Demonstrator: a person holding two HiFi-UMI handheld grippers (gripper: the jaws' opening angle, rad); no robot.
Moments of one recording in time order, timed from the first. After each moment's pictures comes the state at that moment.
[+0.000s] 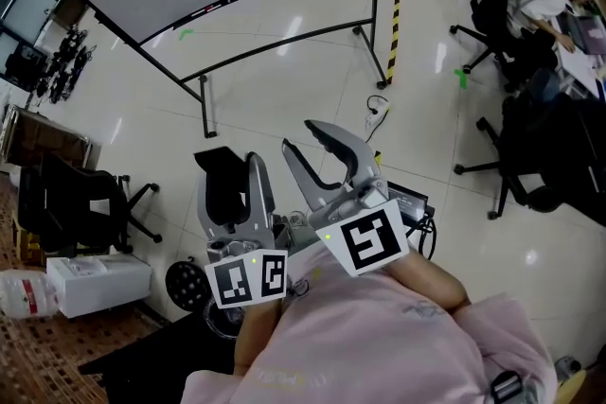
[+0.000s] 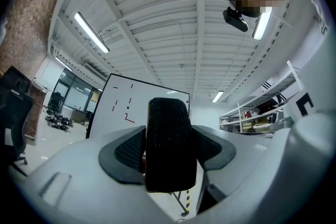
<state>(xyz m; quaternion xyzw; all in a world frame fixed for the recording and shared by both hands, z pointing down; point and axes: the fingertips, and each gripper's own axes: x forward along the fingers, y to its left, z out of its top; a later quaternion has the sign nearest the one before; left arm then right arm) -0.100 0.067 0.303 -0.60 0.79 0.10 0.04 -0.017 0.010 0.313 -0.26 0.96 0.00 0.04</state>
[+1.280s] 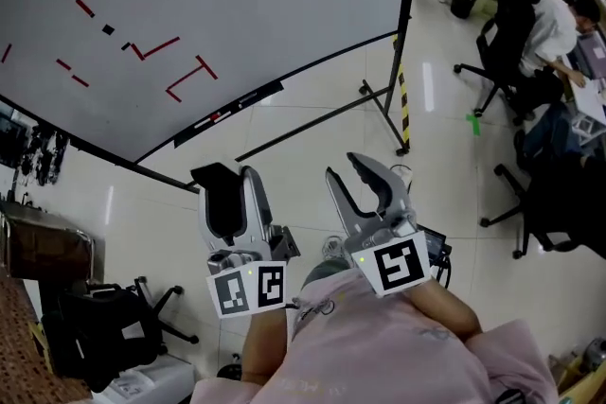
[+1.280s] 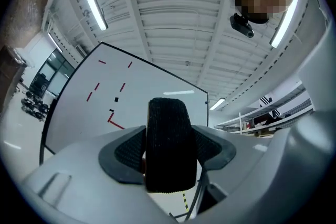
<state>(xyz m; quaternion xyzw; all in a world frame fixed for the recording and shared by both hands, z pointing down) -0.387 -0.293 0.291 -0.65 0.74 0.15 0.03 -0.231 -0.330 0.334 -0.40 0.92 0.01 0.02</state>
